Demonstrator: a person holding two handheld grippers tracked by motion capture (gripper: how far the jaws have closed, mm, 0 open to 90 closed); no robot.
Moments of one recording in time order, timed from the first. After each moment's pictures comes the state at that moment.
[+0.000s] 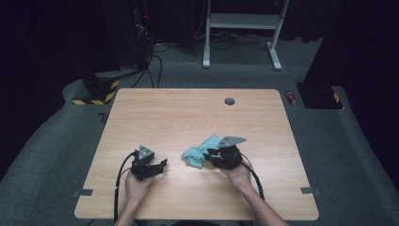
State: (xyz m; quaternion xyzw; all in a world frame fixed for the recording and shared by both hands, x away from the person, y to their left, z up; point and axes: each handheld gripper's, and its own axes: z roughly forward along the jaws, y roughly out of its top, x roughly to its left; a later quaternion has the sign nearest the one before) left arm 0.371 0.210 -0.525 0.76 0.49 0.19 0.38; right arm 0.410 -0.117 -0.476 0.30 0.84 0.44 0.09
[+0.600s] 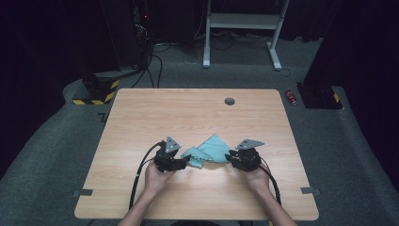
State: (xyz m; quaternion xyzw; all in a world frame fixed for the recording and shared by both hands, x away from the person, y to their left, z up) left arm 0.390 0.128 -0.481 0.81 0.39 0.20 0.38; right arm 0.415 -0.169 -0.501 0.36 0.84 0.38 0.14
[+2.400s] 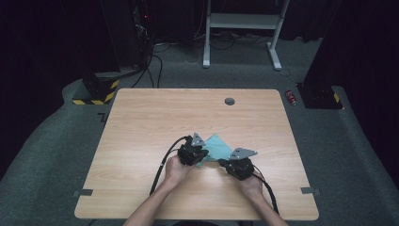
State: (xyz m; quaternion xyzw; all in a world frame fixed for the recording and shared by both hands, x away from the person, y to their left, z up) left arm 0.420 0.072 -0.486 0.86 0.32 0.14 0.37; right arm 0.390 -0.147 -0.514 0.30 0.85 0.41 0.14
